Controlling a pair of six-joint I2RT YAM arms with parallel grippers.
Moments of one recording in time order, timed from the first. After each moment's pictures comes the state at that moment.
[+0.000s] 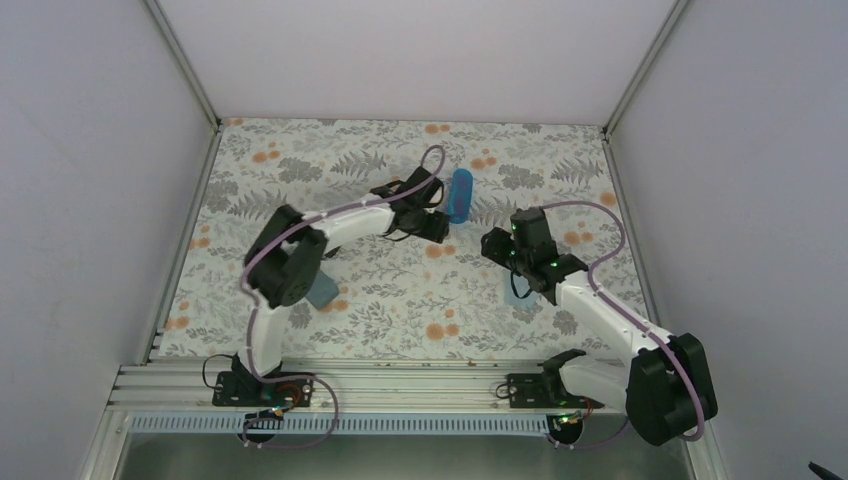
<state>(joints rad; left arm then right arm) -0.74 2.13 1.56 -0.44 0.12 -0.36 0.40 1.13 0.62 -0.27 0.01 0.78</state>
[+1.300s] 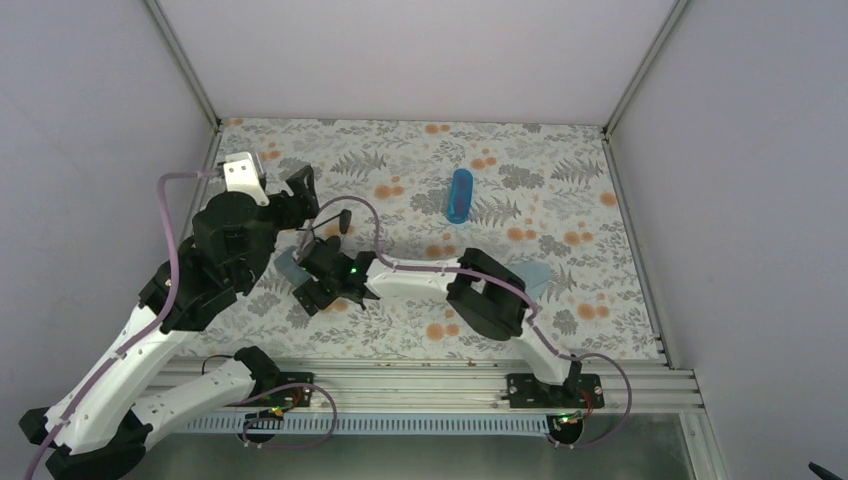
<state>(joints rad) -0.71 0.80 1.17 -0.60 -0.57 -0.51 1.20 2.20 1.63 -0.34 0.05 0.38</state>
